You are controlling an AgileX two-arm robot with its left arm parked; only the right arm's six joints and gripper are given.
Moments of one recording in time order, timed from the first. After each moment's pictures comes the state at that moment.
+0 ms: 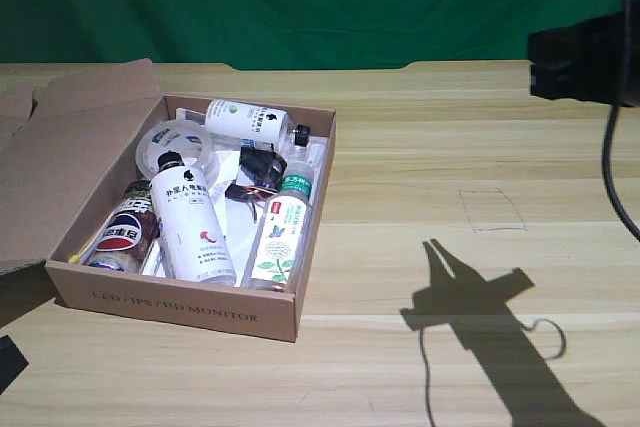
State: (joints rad) arm 0.11 1.12 -0.83 1.13 0.22 -1.24
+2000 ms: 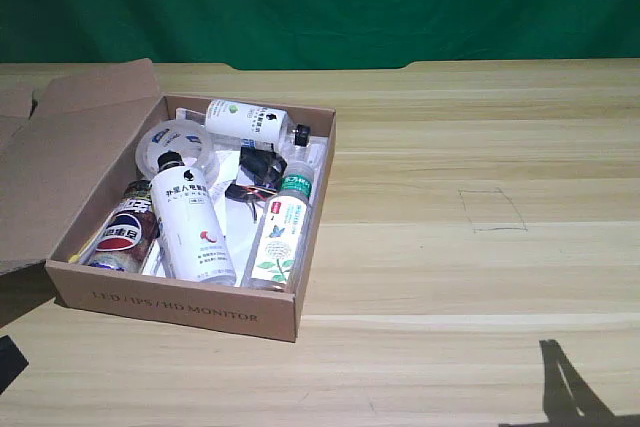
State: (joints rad) arm 0.10 0.51 -0.26 1.24 -0.09 -1.32
